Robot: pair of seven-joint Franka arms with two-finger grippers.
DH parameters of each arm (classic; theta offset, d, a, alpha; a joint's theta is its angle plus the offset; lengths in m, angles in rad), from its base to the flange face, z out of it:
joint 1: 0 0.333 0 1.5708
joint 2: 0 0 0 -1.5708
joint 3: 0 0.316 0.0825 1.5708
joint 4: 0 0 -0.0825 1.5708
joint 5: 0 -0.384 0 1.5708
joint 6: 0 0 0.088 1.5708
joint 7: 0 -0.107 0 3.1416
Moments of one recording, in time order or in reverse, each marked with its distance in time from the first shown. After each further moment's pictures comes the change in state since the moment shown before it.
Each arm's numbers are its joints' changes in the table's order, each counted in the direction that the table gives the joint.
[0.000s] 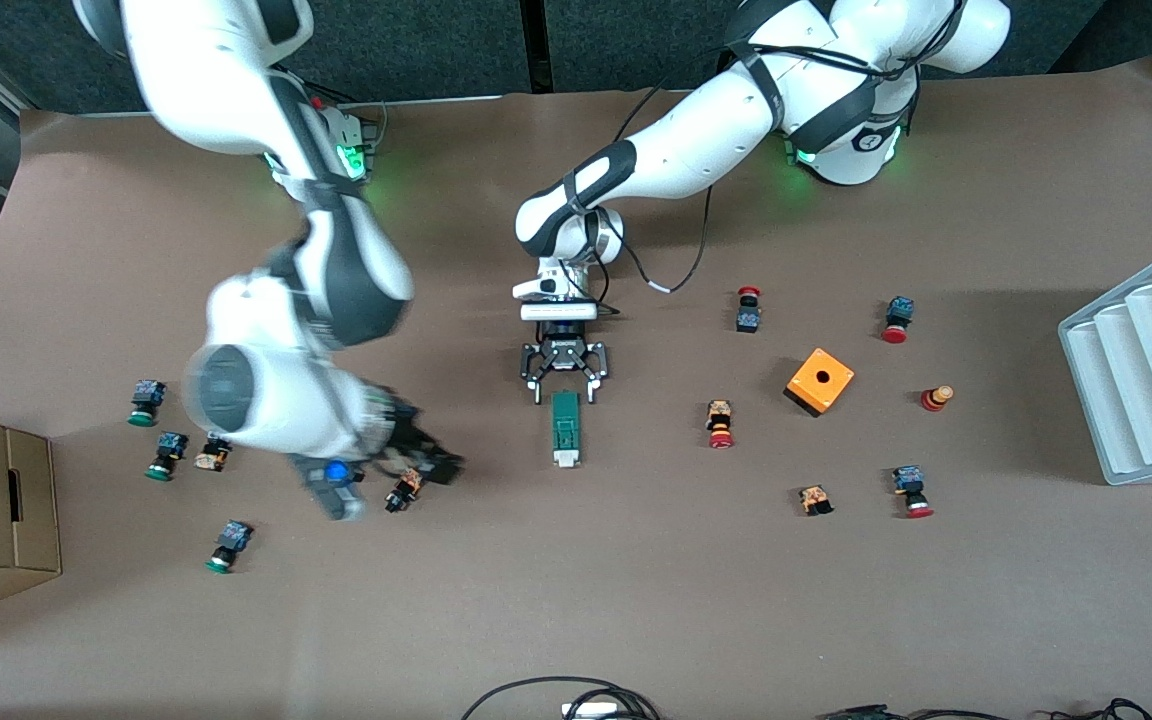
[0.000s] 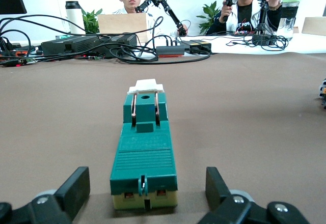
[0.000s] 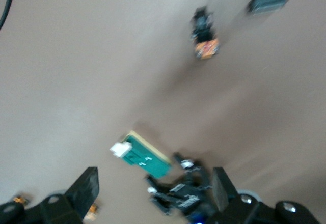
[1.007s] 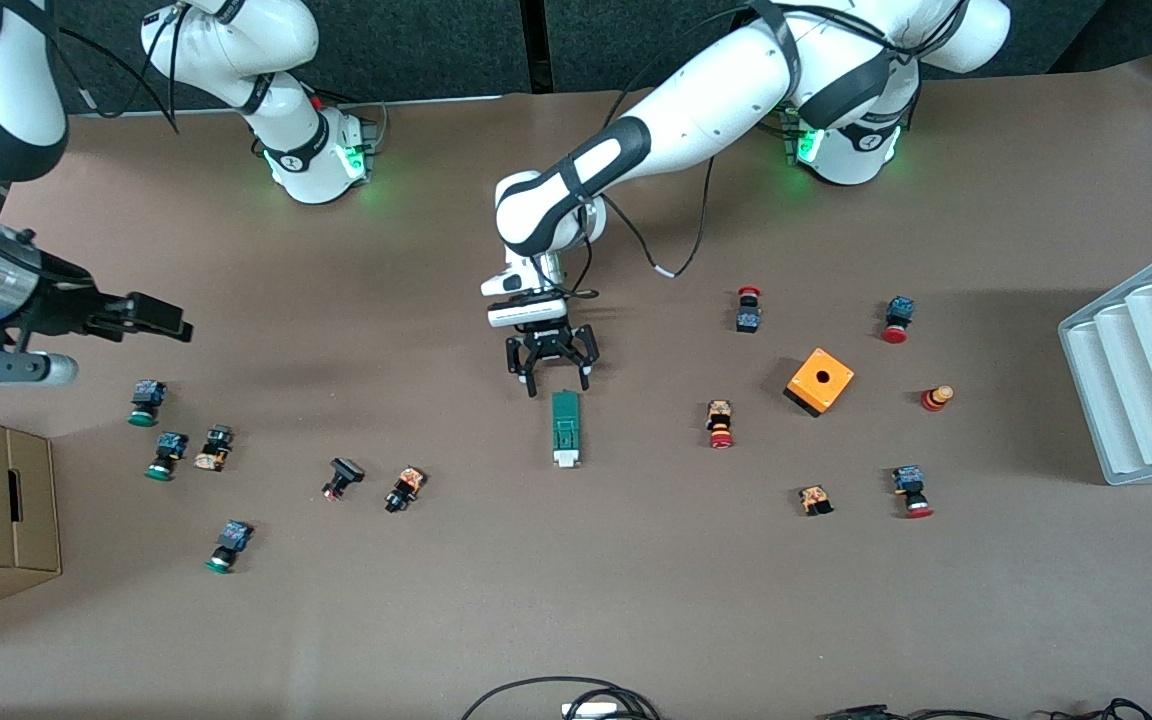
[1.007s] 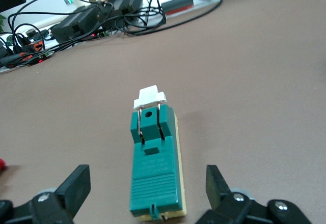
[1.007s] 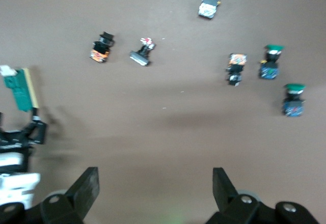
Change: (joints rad) left arm 0.003 0.140 -0.026 0.093 0.495 -0.129 -0.604; right arm -0.449 0.522 0.176 -0.378 0.334 0.143 0.902
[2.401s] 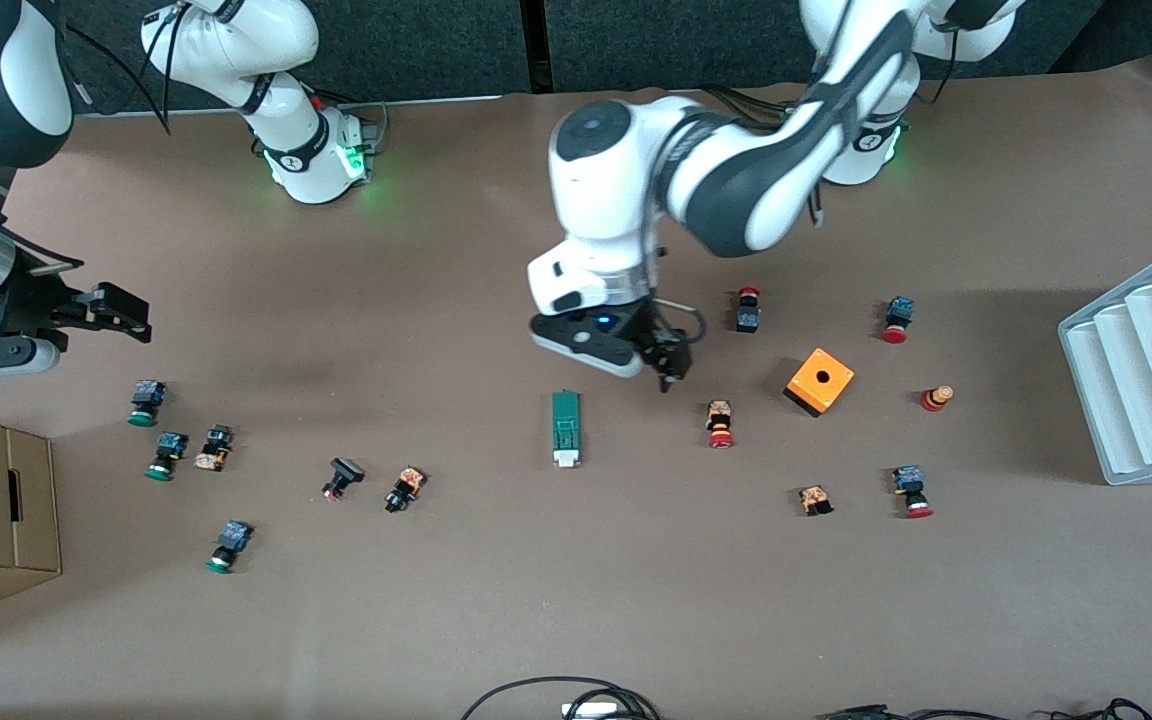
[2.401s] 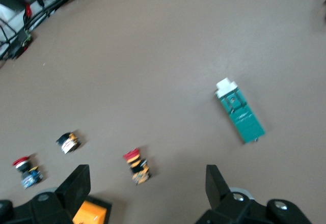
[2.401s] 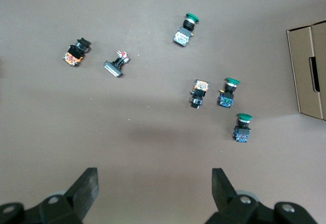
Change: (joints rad) left arm 0.348 0.458 0.008 0.146 1.160 0.055 -1.486; right arm 0.018 0.001 0.022 0.054 0.137 -0.018 0.090
